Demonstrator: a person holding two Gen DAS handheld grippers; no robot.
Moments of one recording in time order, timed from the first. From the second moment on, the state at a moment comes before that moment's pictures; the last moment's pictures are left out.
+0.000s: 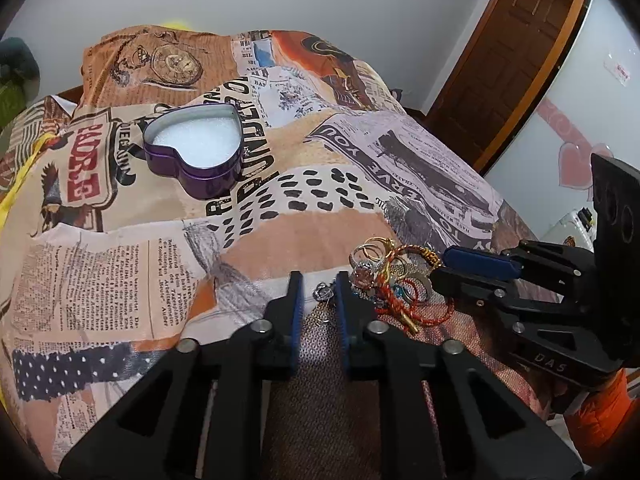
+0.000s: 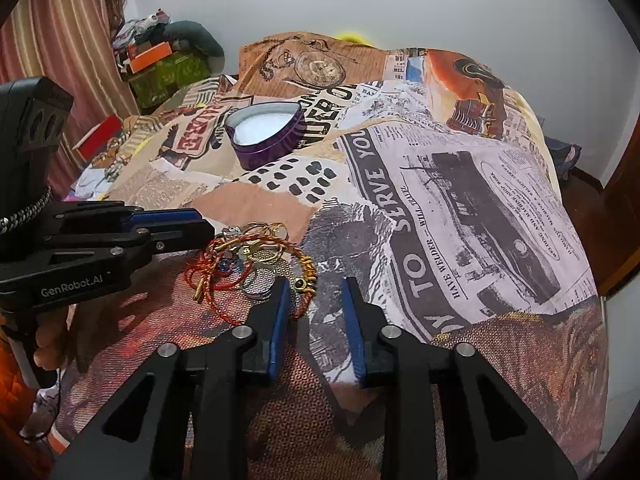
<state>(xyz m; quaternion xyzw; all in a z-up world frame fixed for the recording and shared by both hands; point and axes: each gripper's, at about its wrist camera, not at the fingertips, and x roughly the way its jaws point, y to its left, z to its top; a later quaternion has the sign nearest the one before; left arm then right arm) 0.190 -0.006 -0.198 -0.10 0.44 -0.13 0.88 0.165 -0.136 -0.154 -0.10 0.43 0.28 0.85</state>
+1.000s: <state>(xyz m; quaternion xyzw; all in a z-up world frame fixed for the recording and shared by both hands) 0.157 0.041 -0.130 -0.13 0.35 -0.08 0.92 0.159 -0.132 -0.094 -0.05 0.35 0.29 0.89</state>
